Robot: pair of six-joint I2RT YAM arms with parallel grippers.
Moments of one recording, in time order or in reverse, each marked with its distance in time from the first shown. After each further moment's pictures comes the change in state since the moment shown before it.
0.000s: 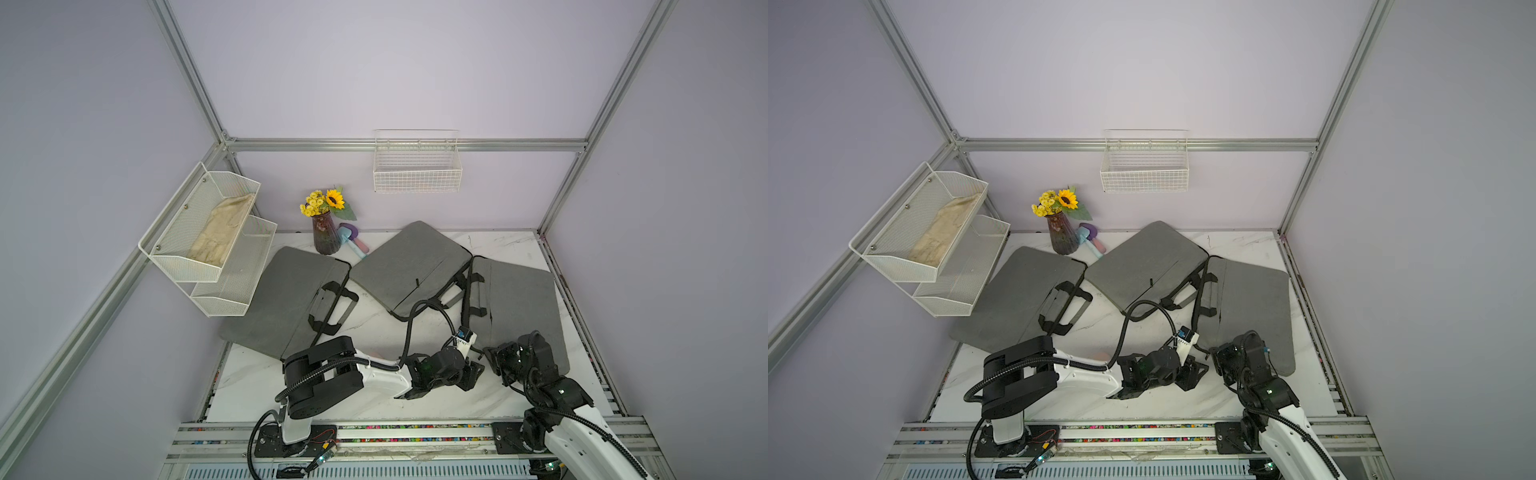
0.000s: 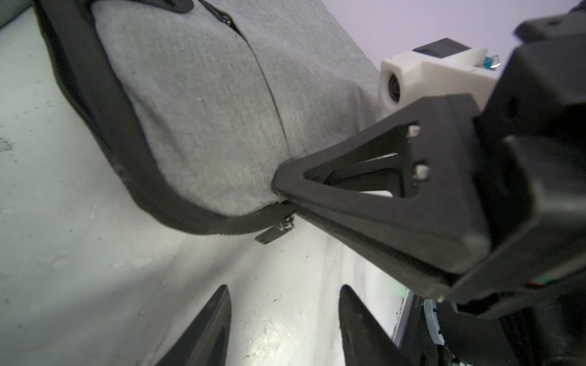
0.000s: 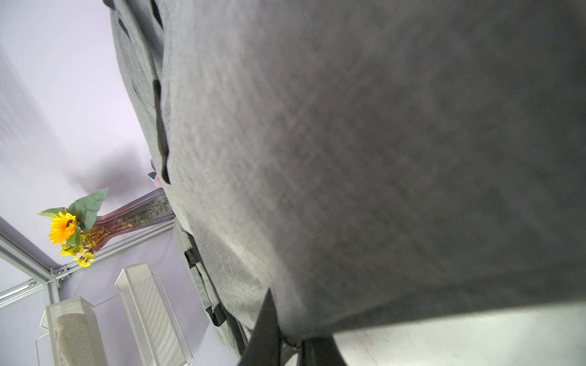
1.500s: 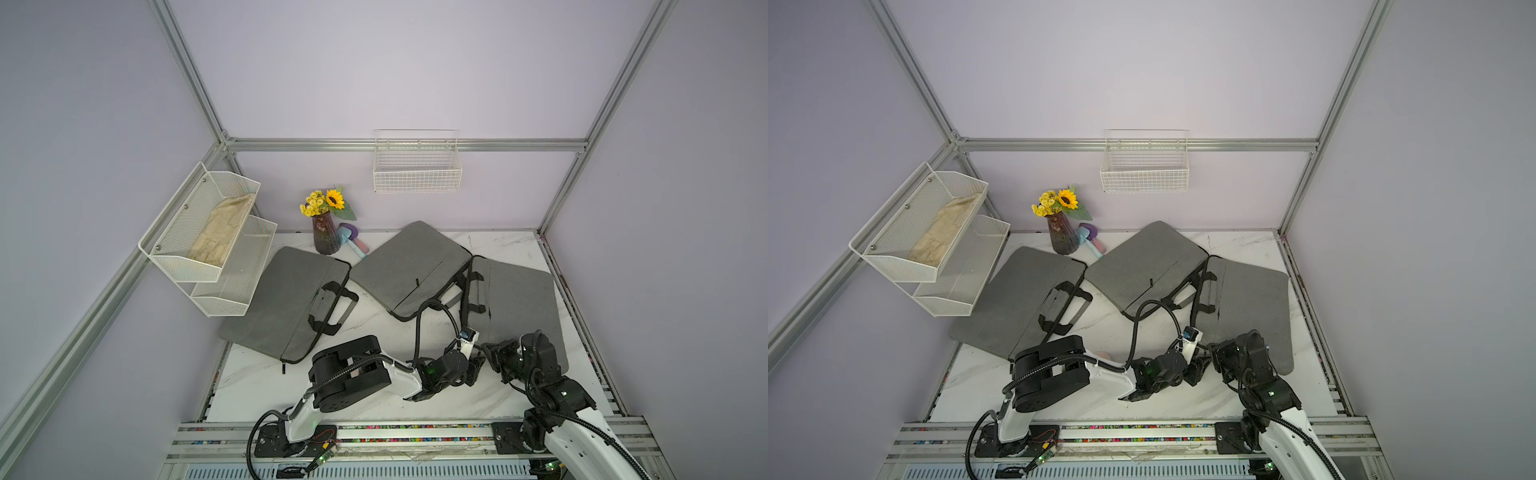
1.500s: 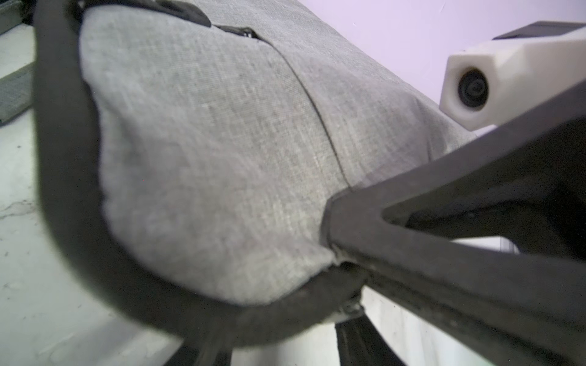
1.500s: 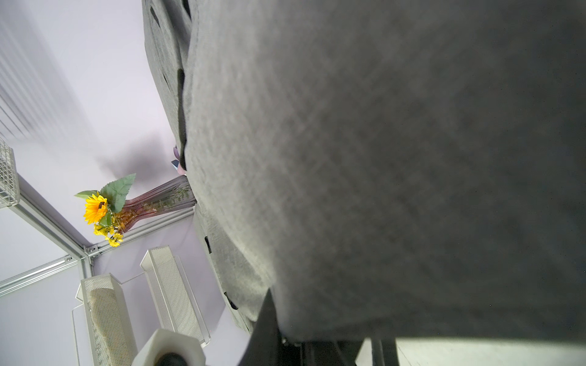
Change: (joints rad) left arm 0.000 0.180 0.062 0.198 -0.146 0.100; right arm 0.000 -0.028 -0.001 0.031 -0.039 0.013
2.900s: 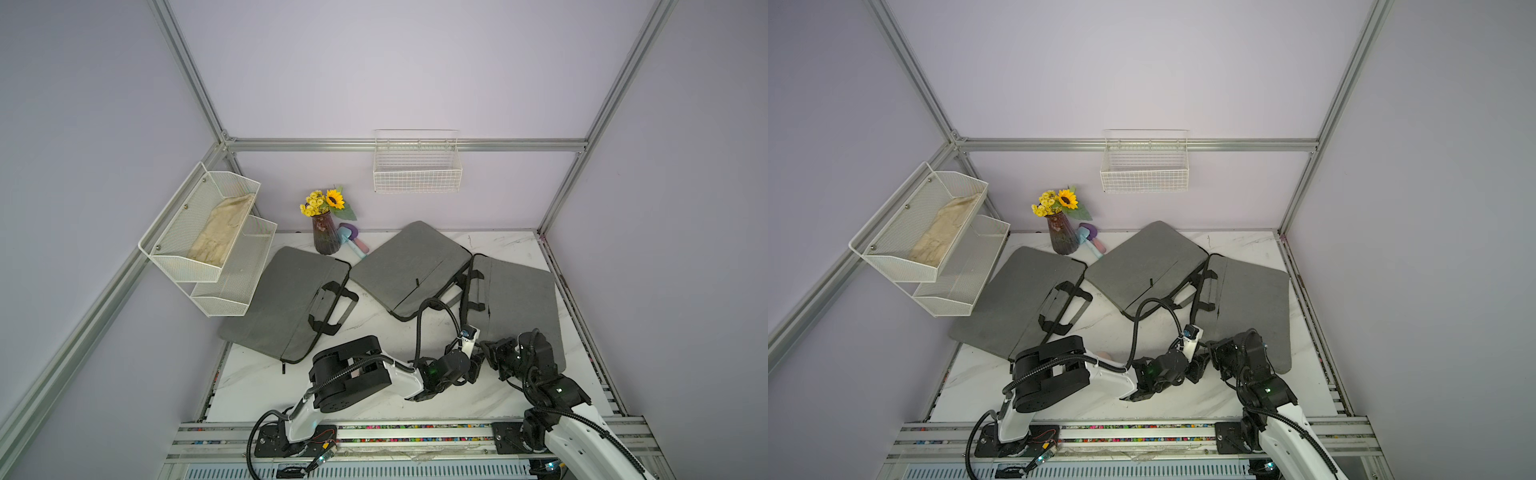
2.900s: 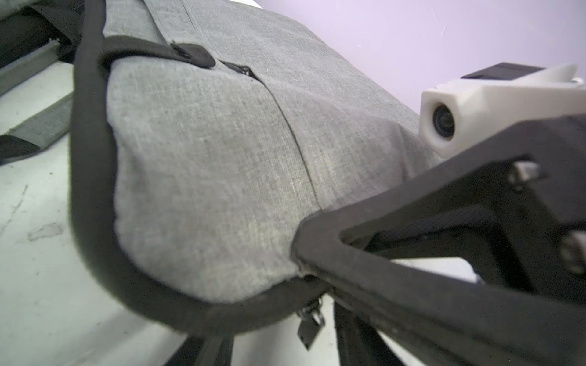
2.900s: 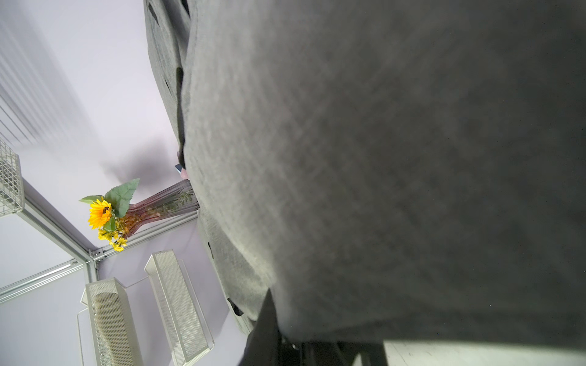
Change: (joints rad) left arm -0.004 0.006 0.023 0.013 -0.070 0.039; right arm -0.002 0.048 -0.024 0.094 0.005 0.014
